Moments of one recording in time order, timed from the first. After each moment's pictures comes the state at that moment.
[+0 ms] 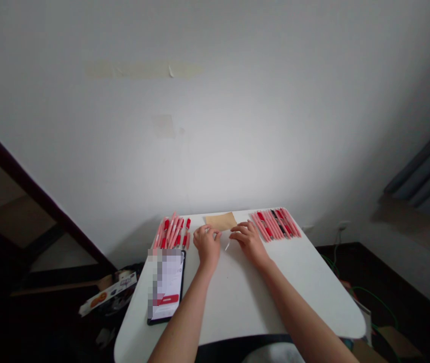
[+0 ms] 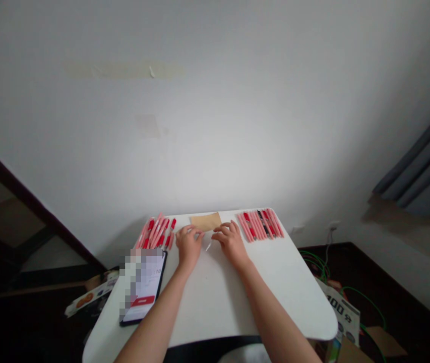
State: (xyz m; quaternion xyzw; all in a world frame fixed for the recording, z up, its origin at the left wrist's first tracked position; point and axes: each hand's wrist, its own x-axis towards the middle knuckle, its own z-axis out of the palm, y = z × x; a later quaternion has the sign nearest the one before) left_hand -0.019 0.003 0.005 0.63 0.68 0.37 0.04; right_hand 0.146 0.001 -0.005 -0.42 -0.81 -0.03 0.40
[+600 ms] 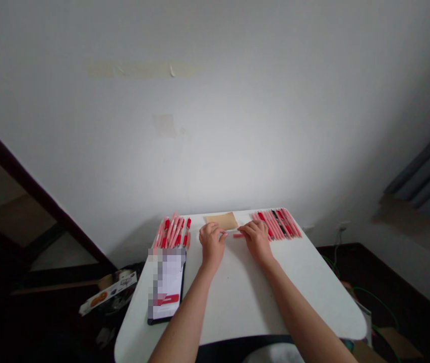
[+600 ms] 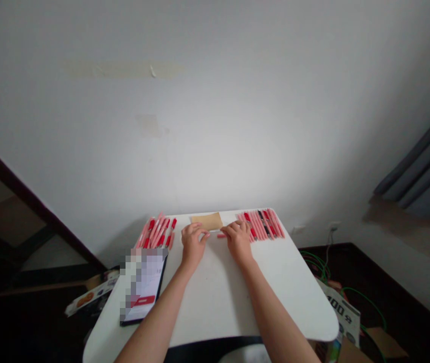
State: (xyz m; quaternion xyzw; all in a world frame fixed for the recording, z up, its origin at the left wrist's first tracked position) left_hand -0.015 0.004 0.001 0.68 0.60 0.42 0.03; right_hand 0.156 0.003 -0.010 -0.53 -0.73 -0.05 0.43
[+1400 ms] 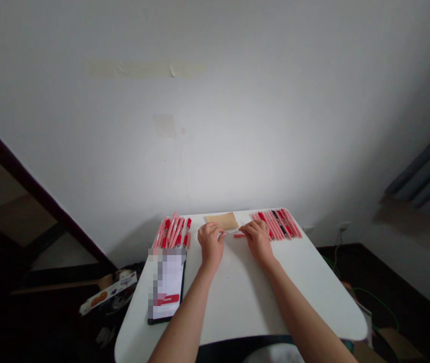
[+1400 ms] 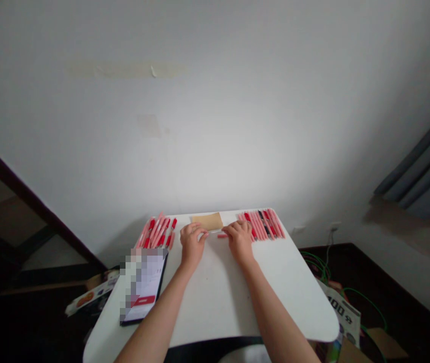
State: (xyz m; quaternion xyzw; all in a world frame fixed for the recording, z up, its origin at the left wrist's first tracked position) left_hand -0.017 0.005 0.000 0.68 0.59 0.43 0.01; right_hand 0.158 0.004 -0.011 -0.53 -0.73 -0.06 0.44
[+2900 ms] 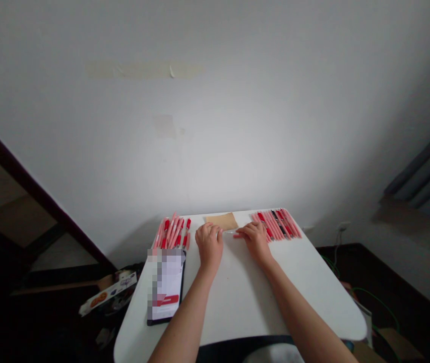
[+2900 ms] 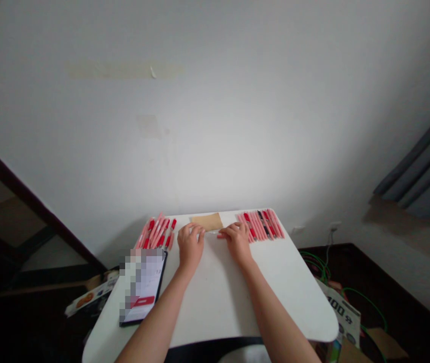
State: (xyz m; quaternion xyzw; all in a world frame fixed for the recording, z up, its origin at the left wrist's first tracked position) left_hand -0.019 0.001 0.001 0.67 0.61 0.41 -0.07; right_hand 0.157 0.008 -0.017 -0.53 -0.73 0.01 0.44
